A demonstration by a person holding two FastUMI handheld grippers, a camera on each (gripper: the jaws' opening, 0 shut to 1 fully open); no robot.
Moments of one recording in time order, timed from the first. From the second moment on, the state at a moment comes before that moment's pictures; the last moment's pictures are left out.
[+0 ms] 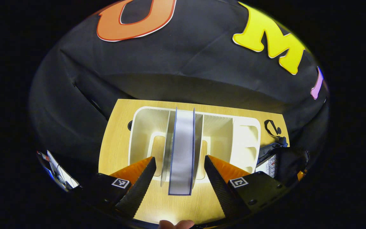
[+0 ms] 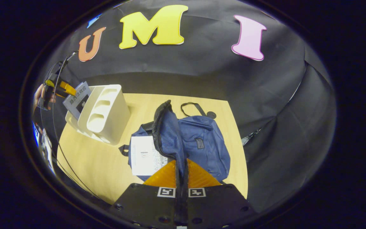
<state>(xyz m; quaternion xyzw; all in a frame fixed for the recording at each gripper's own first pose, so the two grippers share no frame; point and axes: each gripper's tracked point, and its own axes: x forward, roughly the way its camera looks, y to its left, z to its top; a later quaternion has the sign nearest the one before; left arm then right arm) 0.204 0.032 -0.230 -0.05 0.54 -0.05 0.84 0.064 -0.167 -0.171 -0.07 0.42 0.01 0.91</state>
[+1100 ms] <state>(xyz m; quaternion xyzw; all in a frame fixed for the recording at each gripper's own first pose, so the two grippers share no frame) 0.166 0.051 -0.251 -0.05 0.65 -0.07 0.75 0.071 -0.162 -0.178 -0.07 0.42 0.01 0.90</state>
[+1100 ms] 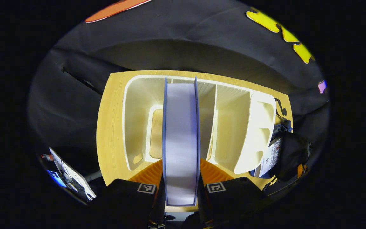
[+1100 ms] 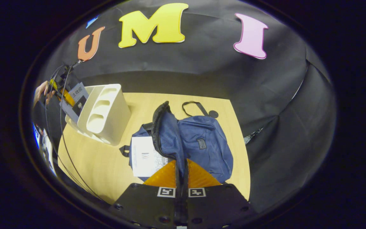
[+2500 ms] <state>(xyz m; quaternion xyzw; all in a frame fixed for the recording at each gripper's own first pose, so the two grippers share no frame) 0.008 -0.126 -0.067 -0.38 0.49 -0.28 0.73 0.062 -0.169 -0.174 -0.08 0.41 0.00 0.91</state>
